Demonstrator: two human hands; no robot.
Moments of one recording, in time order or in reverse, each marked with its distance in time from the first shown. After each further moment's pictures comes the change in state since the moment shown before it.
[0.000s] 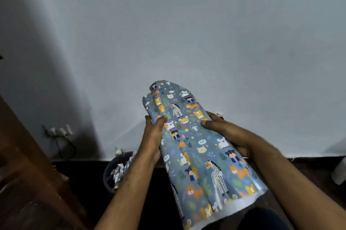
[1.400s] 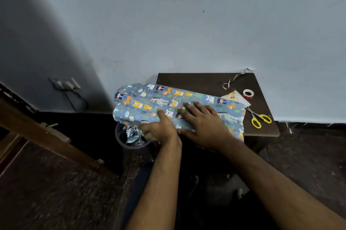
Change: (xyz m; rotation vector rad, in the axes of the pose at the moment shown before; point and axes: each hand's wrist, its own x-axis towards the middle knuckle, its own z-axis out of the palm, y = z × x) left_hand 0.061 -0.143 -0.033 0.170 0.975 -0.167; right_hand 0.122 0.148 0.035 -1.486 -0.014 -0.203
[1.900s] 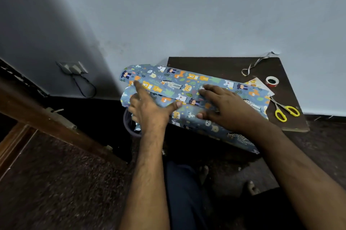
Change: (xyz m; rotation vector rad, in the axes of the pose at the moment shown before) left_hand 0.028 0.050 -0.058 0.770 -0.264 0.619; right_hand 0.015 0.023 -0.015 0.163 0.025 -0.023
